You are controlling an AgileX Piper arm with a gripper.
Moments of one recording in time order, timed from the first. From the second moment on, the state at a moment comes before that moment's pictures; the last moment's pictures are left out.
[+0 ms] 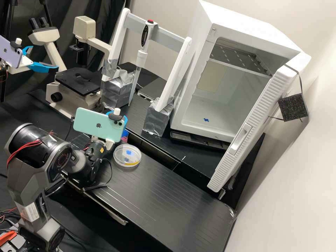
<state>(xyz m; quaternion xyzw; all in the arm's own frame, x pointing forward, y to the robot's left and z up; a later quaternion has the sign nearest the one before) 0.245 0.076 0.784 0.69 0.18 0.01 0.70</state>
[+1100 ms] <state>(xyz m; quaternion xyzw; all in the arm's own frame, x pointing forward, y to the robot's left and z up) 0.243 0.071 0.793 0.69 0.18 0.00 0.70</state>
